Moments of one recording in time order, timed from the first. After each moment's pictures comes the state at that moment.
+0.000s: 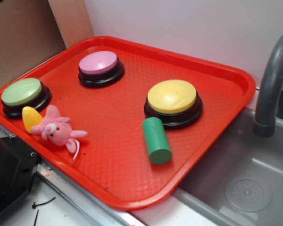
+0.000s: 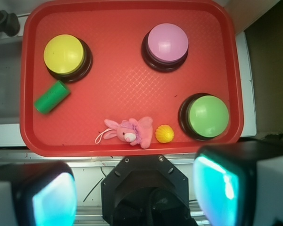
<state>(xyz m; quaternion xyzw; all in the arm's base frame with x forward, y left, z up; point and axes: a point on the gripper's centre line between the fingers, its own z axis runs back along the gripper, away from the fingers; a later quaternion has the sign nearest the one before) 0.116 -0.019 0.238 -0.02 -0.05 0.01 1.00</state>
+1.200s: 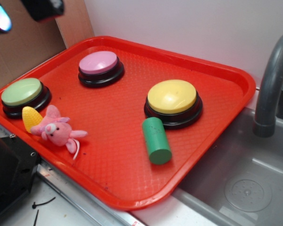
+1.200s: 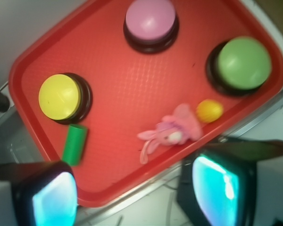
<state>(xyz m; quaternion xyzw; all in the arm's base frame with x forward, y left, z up) 0.145 -0.058 0.189 -0.10 -0.04 0.30 0.95</state>
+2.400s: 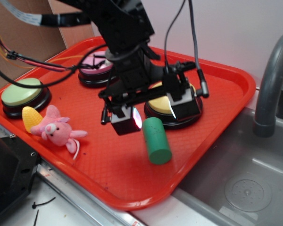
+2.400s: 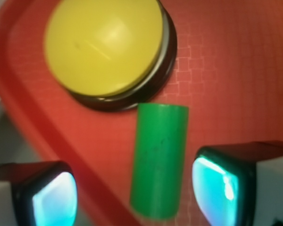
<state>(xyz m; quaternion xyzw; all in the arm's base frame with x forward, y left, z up) 0.201 -0.162 0.058 -0.11 -0.06 0.38 0.92</state>
